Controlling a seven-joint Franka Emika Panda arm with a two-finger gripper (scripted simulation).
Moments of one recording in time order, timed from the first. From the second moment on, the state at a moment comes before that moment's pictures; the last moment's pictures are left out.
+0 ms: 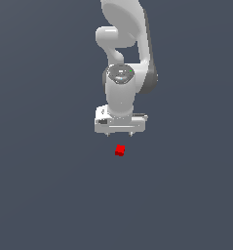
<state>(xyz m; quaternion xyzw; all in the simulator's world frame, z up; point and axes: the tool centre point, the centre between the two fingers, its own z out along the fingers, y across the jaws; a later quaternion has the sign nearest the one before) -0.009 0.015 0.149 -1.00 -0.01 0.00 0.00</state>
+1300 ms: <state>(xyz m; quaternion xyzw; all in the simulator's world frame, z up) 0.000 0.021 0.031 -0.99 0.12 0.00 0.00</state>
